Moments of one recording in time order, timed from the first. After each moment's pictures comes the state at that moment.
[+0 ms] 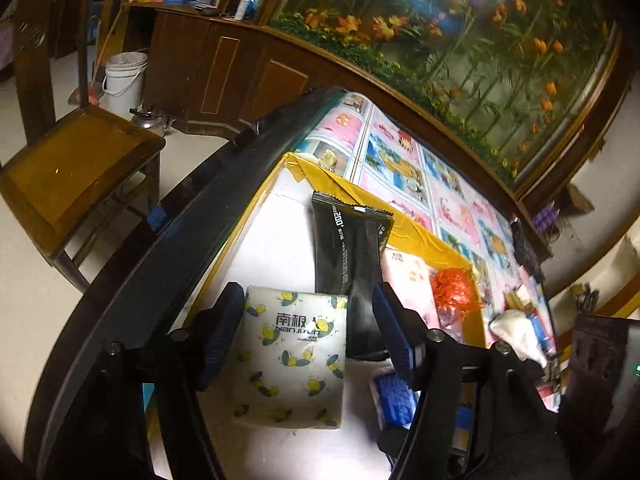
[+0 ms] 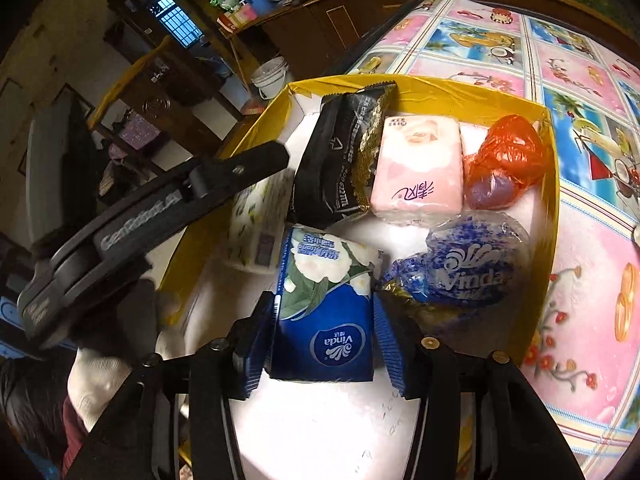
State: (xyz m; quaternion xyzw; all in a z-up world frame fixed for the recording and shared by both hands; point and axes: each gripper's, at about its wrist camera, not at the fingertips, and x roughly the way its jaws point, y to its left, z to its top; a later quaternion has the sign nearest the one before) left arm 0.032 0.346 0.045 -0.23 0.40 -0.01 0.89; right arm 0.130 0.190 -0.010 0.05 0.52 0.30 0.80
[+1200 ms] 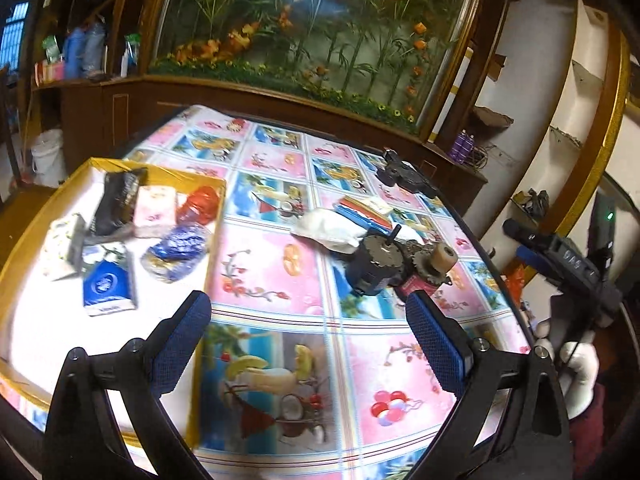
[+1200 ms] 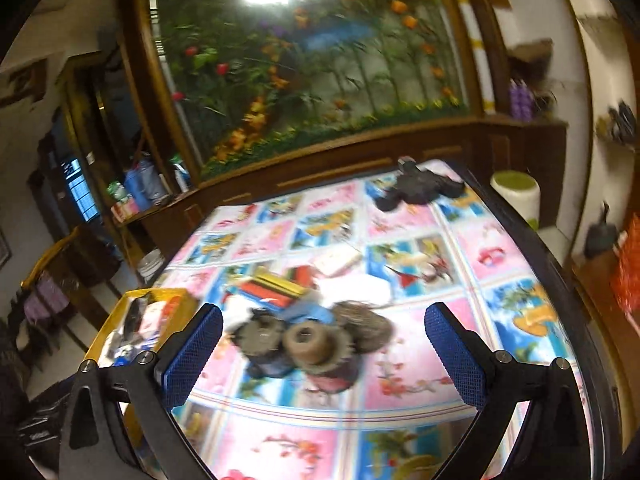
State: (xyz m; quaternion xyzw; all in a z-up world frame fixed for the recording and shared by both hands) left arm -0.088 0.118 0.115 -0.11 0.35 -0.14 0.92; right arm -0.069 -0.192 0.117 0.16 0.27 0.04 0.95
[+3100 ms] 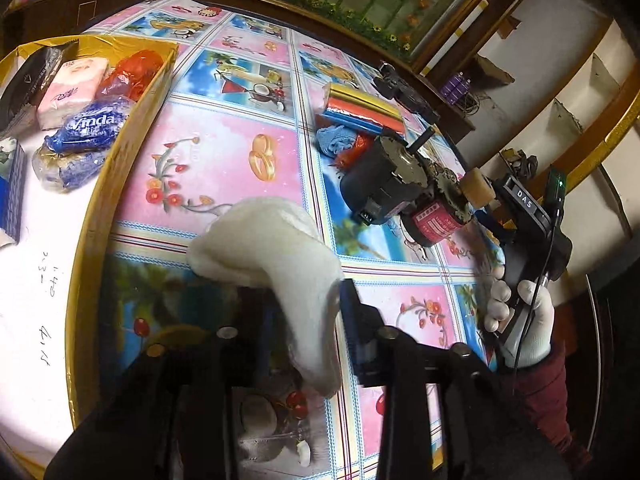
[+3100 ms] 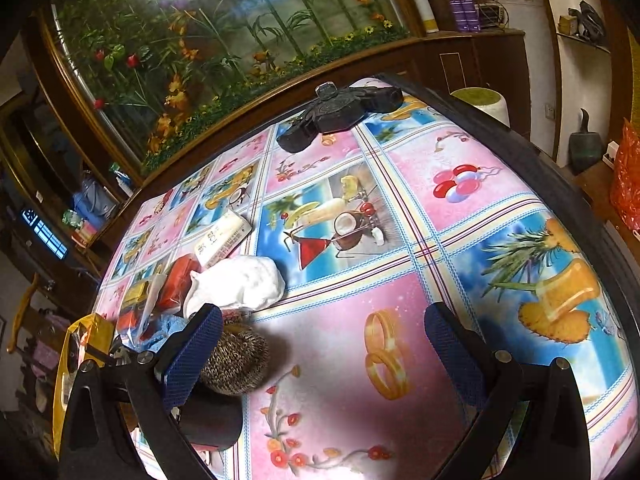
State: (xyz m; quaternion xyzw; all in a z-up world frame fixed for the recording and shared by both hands) left arm -0.045 0.092 0.024 -0.15 0.49 -0.20 0.84; right arm 0.046 -0.266 0.018 0.23 0.35 -0.02 0.91
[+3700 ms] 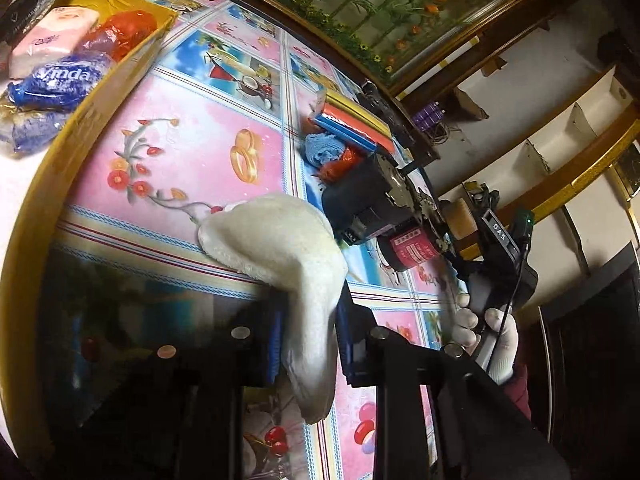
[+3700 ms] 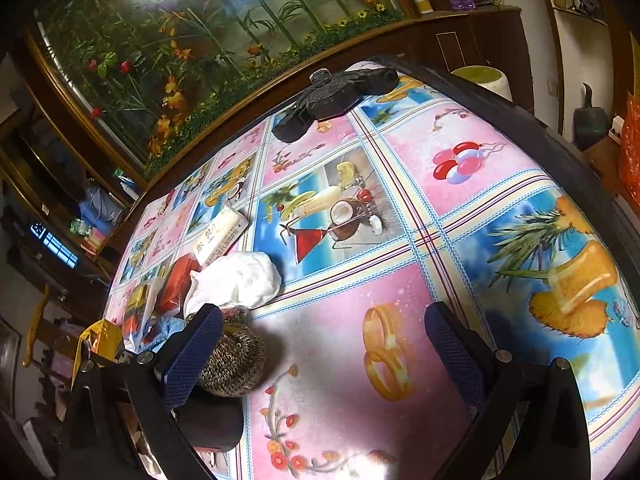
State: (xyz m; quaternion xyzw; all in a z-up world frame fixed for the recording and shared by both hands) left arm -0.030 0.097 -0.003 -0.25 0.47 -0.26 0.81; right arm 0.050 -0.276 0.010 0.26 0.37 -0.01 0.89
